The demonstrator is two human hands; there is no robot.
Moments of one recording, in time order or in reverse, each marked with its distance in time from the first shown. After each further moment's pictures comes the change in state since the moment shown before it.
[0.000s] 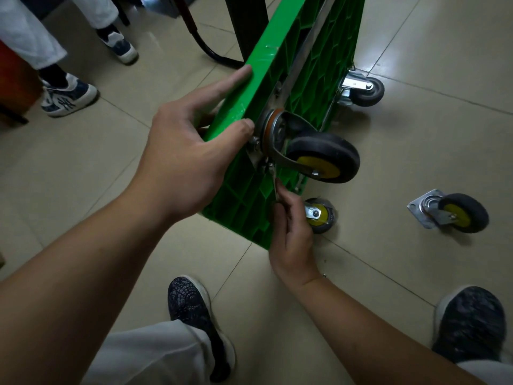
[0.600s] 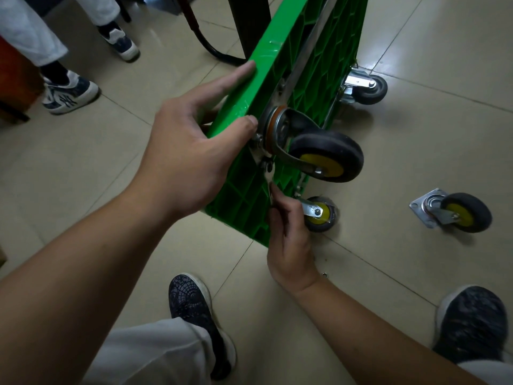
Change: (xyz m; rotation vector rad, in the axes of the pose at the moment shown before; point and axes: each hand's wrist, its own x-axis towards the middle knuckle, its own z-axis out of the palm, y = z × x) left_hand 0.000 -0.002 0.001 -0.015 -0.010 0.009; right_hand -0.006 -0.008 0.003 -0.046 -0.024 -0.062
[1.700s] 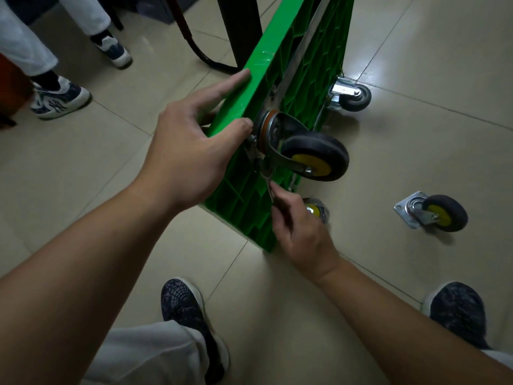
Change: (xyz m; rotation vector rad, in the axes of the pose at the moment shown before) left_hand 0.005 0.006 0.002 0.048 0.014 -0.006; right_hand 0.026 -0.015 -0.047 -0.450 -0.181 -0.318
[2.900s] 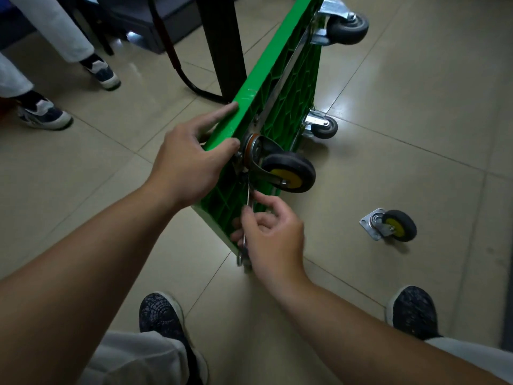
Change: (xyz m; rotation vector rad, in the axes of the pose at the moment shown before) left_hand 0.001 -0.006 0.003 -0.041 0.030 0.010; right_hand 0.023 -0.106 -0.019 0.629 0.197 0.789
